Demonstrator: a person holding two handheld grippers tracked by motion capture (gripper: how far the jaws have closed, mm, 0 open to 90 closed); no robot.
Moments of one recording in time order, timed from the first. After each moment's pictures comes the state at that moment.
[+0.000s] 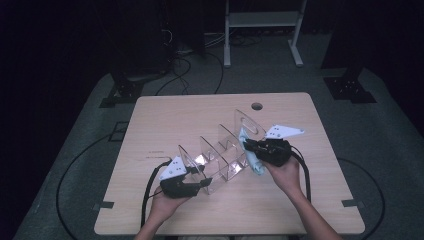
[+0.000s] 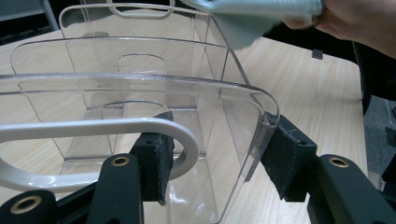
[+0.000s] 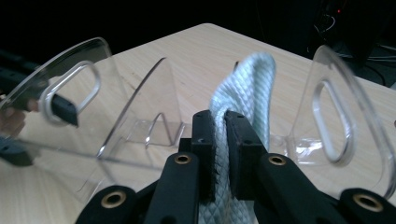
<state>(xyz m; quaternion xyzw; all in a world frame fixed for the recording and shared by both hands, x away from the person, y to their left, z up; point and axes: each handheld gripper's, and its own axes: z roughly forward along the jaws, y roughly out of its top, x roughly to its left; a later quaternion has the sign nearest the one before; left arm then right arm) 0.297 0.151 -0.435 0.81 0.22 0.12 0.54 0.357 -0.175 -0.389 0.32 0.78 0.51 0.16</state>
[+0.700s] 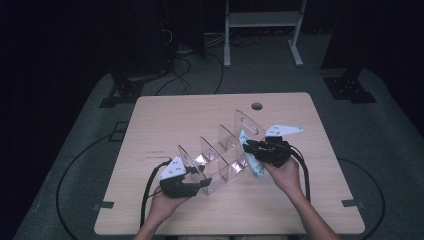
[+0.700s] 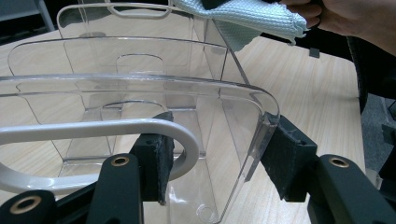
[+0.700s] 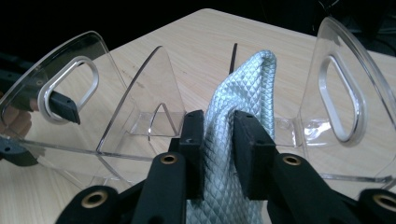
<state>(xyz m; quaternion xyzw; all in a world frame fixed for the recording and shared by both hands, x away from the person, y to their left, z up) 0.298 0.152 -0.435 0.81 0.22 0.11 0.54 0.356 -0.175 -0.394 0.35 0.78 0.50 0.12</state>
